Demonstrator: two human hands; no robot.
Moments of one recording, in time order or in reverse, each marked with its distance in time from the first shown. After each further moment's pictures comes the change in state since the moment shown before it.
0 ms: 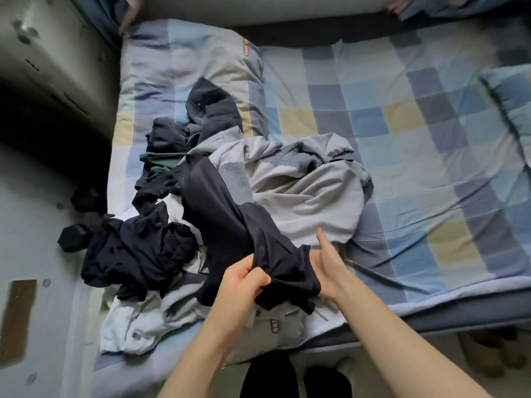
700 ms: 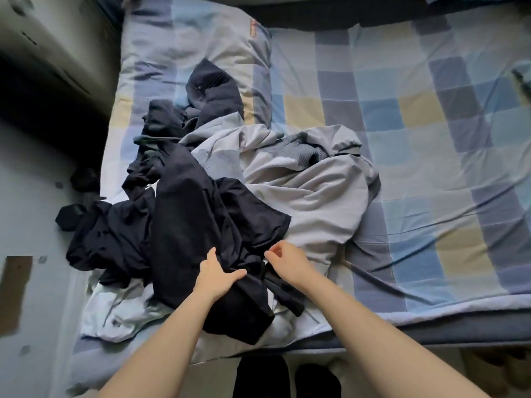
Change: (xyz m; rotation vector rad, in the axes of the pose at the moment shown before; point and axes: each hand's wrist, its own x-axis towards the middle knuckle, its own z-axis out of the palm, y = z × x) left_hand 0.101 -0.120 -0.050 0.759 0.382 -0.497; right_hand 0.058 0.001 -0.020 -1.483 0.297 -0.372
